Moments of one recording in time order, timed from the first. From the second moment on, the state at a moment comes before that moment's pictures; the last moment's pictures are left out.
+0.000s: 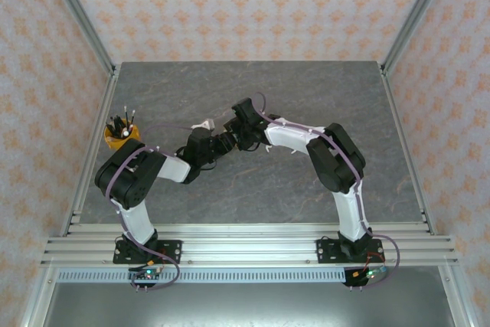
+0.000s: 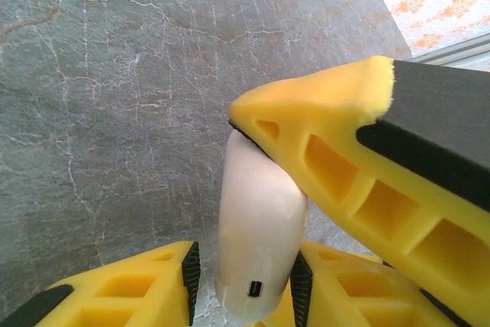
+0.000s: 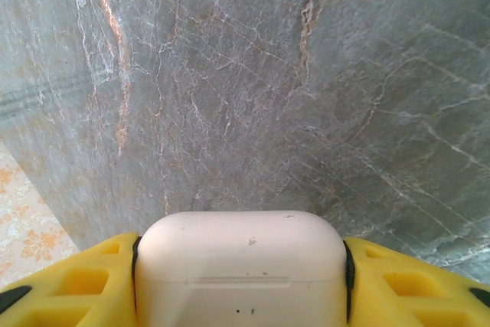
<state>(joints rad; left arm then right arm) -0.44 1.79 0.62 0.69 0.13 -0.98 0.71 2.07 1.44 -0.26 -0.13 1.56</state>
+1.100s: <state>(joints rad) -0.45 1.83 0.66 0.69 0.11 -0.99 0.70 2.05 1.41 -0.23 -0.12 1.57</state>
